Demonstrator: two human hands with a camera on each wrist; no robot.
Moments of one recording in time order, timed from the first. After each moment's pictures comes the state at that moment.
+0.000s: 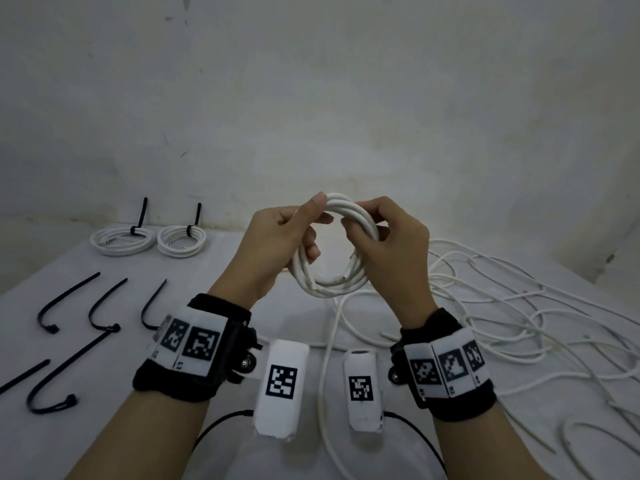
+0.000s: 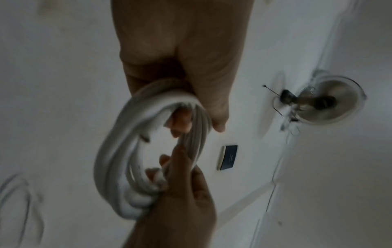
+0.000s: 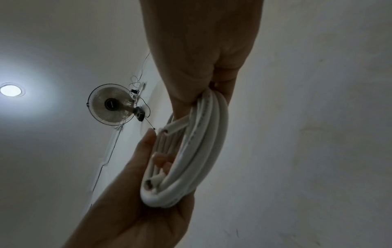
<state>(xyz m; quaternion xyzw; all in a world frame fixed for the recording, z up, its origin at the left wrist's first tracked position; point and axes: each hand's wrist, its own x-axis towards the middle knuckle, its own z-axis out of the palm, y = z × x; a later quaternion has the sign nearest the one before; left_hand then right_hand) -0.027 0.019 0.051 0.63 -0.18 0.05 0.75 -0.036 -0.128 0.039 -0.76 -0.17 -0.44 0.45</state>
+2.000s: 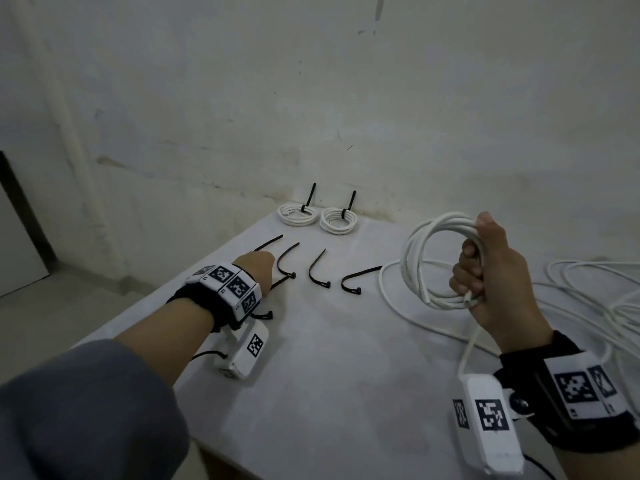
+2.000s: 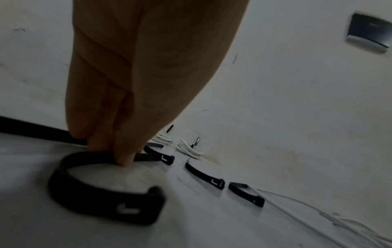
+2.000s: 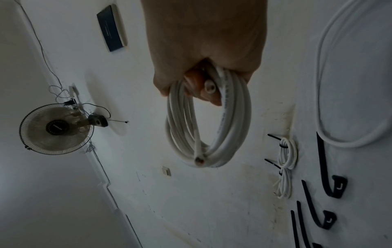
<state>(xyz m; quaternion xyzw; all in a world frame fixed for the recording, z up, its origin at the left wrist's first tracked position) -0.038 0.238 -0.036 0.99 0.13 -0.07 0.05 -0.040 -0.072 0.009 -0.56 -0.08 -0.04 0.82</state>
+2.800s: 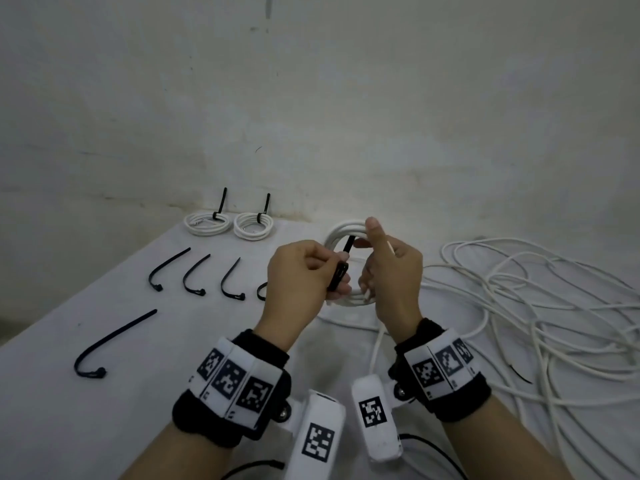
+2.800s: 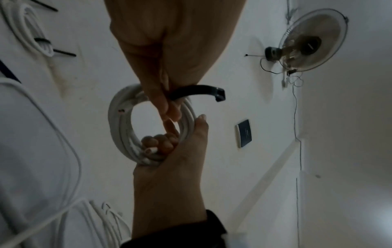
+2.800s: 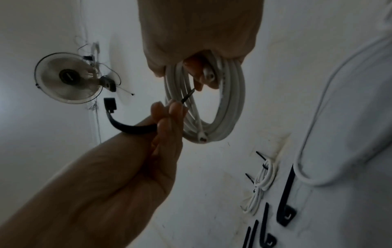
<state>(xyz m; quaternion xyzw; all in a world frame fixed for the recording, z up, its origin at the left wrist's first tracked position) -0.083 0.042 0.010 0.70 -0.03 0.14 0.70 -0.038 -0.070 -0.005 -0.64 -0.07 -0.23 0.73</state>
